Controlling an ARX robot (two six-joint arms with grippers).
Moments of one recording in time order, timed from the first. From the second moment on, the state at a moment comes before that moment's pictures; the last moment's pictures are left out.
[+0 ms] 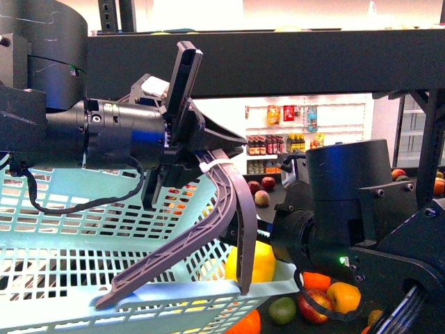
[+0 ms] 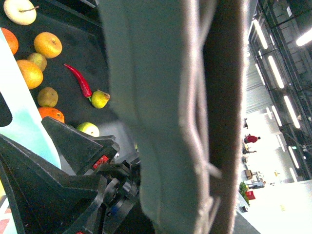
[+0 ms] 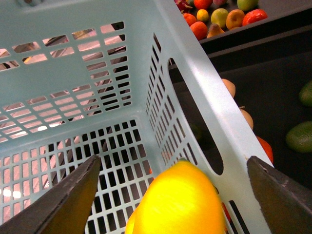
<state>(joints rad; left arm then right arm) -0.30 1.80 1.26 0.41 0.79 -0.88 0.37 1.99 1.09 0.73 0.00 0.48</state>
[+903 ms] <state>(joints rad) -0.30 1.80 1.26 0.41 0.79 -0.88 -0.02 0.72 0.41 0.21 -0.01 -0.04</state>
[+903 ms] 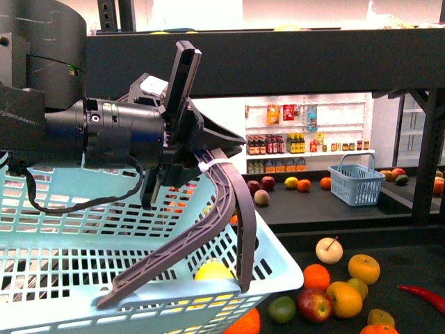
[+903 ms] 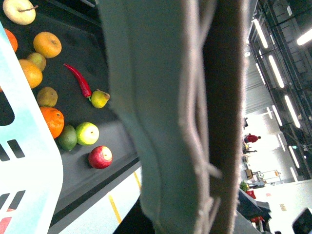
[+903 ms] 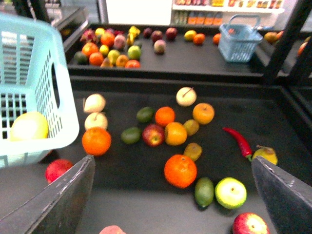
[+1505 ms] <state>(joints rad) -0.30 1.80 1.26 0.41 0.79 -0.88 0.00 0.01 0.02 0.00 0.00 -0.01</state>
